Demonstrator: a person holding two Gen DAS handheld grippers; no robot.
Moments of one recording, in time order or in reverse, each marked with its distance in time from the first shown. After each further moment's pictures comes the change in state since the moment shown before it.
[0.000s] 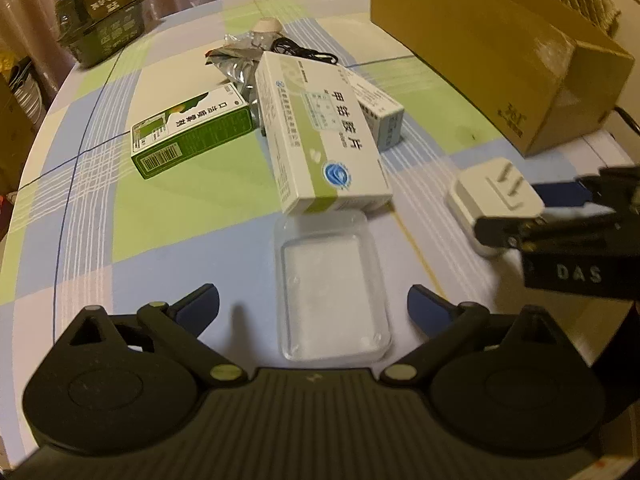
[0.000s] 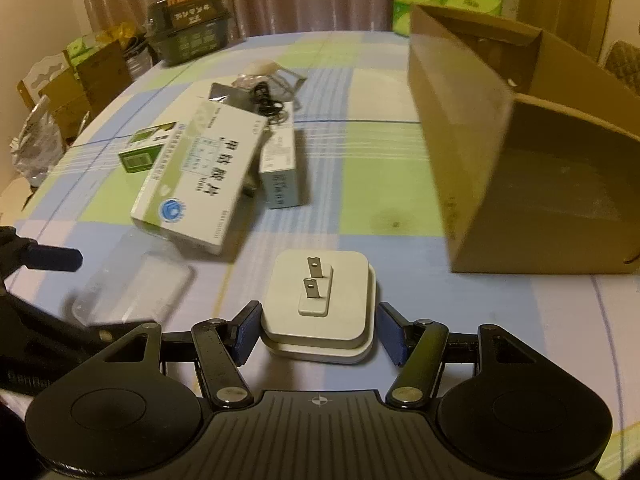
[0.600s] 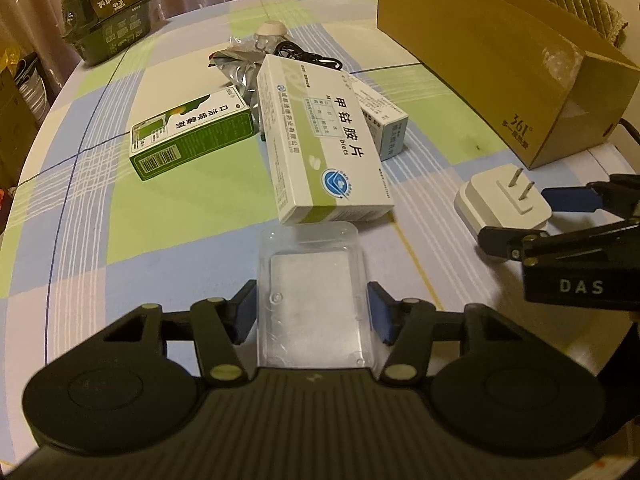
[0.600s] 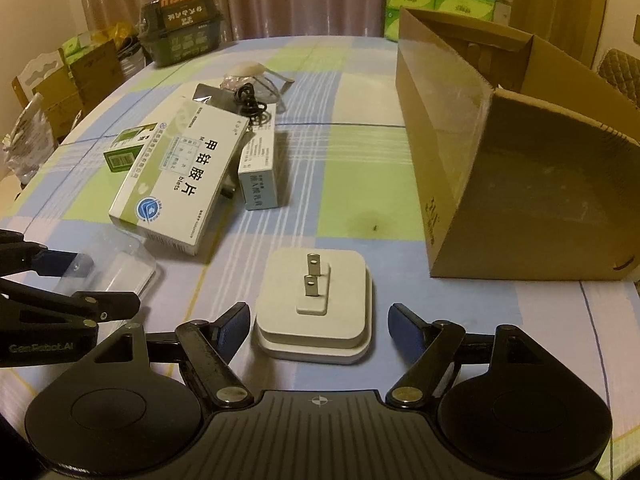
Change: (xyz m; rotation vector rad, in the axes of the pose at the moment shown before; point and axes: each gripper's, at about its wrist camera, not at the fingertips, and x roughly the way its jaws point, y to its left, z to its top) left arm 0.003 -0.003 0.001 -0.033 -0.016 0.008; right arm 0.007 -0.008 0.001 -0.020 -0.013 -0.022
